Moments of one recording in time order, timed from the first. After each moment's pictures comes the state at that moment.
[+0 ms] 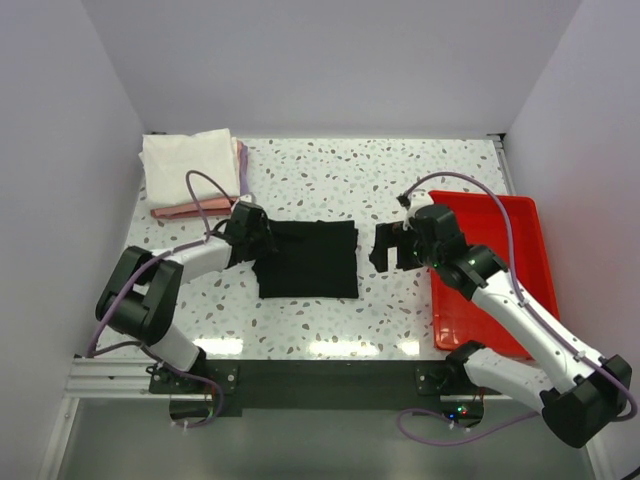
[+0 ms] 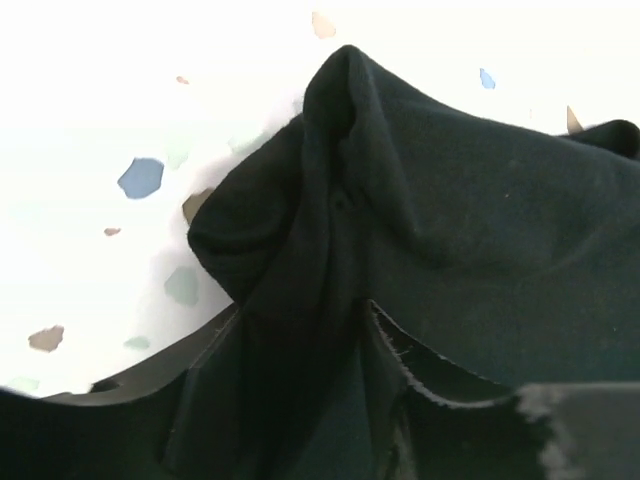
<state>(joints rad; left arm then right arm) -0.38 1.59 0.76 -0.08 -0.10 -0.65 0.55 0.99 0.91 -0.60 0.01 0.33</state>
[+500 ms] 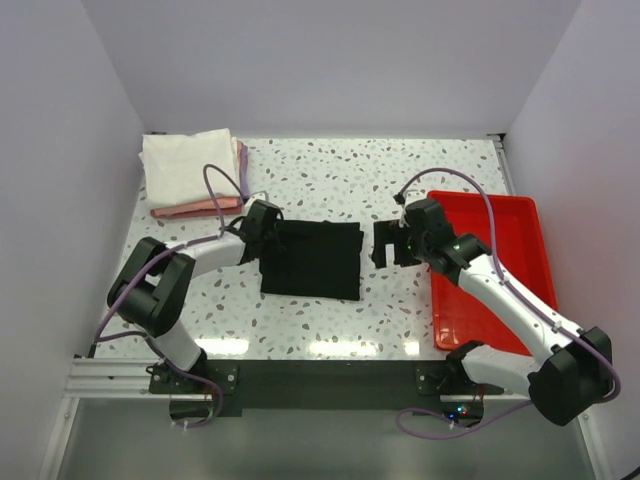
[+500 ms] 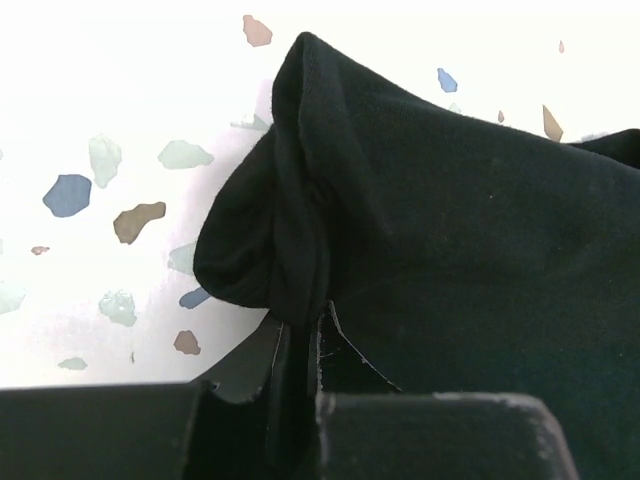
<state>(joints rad) -0.47 1.67 0.85 -0.10 -0.19 -0.67 0.51 1.14 0.90 -0.59 0.04 0.32</state>
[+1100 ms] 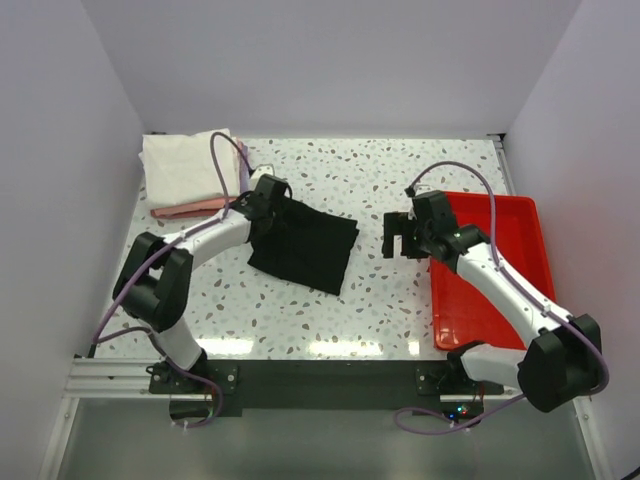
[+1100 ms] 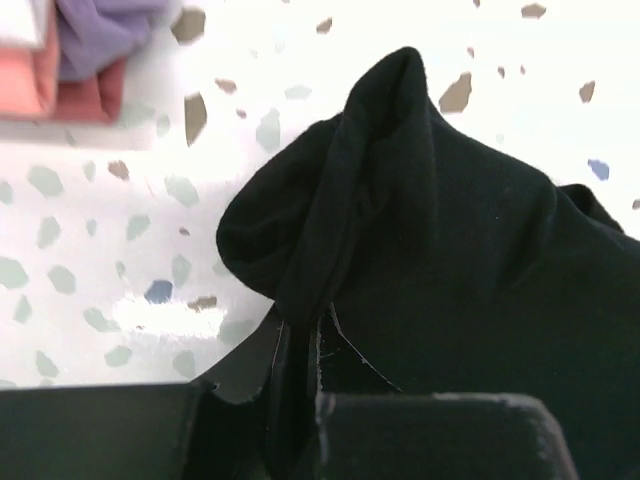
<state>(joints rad) -0.48 1.70 1.09 -0.28 -0.36 -0.55 0.40 1.22 0.92 -0.59 0.06 0.32</state>
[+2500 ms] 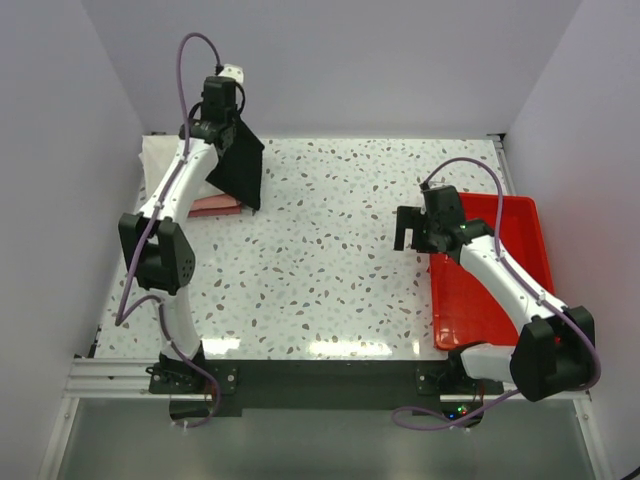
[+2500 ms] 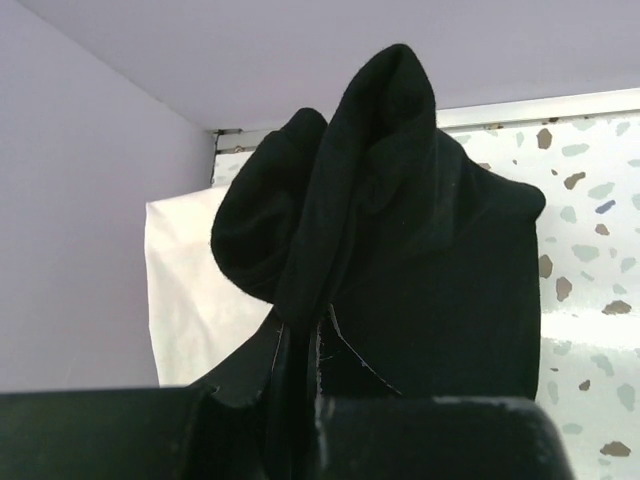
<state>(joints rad) -0.20 1.97 1.94 -0.48 -0.51 0.18 0.29 1.27 0.94 -0.58 0.09 0.32</state>
